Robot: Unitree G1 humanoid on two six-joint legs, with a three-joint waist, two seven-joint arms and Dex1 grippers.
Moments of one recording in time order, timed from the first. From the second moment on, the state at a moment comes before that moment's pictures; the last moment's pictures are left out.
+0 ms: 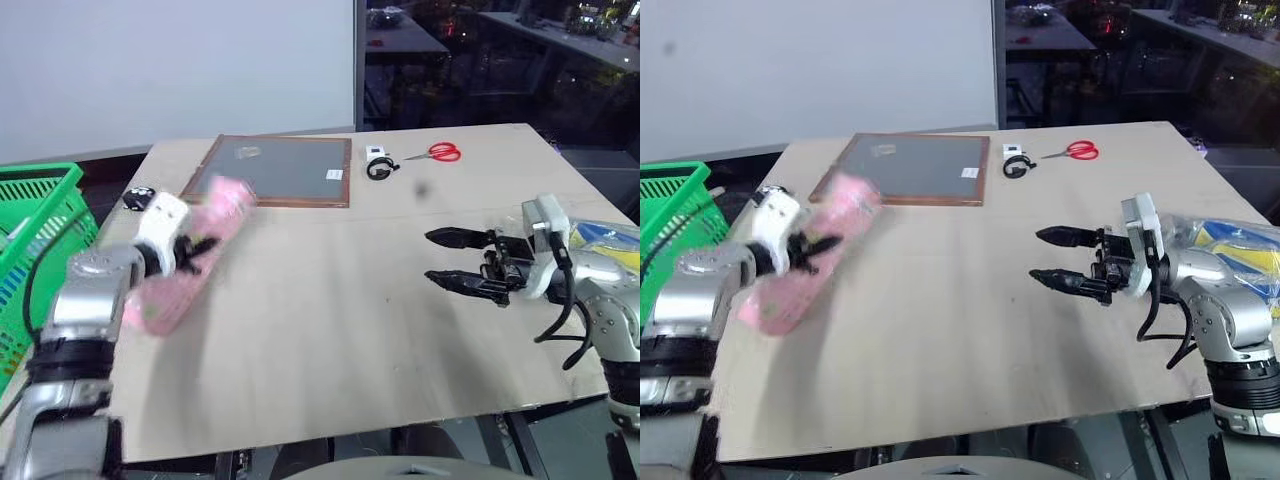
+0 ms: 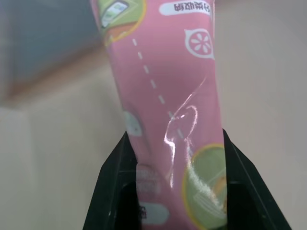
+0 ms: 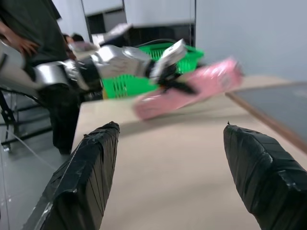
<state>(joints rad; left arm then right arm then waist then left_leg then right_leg) -0.53 0.82 0.26 0.38 -0.14 0.38 -0.51 -0.33 -0.61 -0.09 -0.22 0.80 0.51 1.24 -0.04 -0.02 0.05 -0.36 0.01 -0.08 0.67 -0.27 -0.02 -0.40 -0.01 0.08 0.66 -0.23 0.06</state>
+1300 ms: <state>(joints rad) -0.64 0.98 0.40 0.93 -0.17 -0.13 -0.51 -0.38 -0.54 -0.09 -0.18 0.83 0.47 1.28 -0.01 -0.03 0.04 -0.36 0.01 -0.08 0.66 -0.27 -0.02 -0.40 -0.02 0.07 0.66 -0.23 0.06</state>
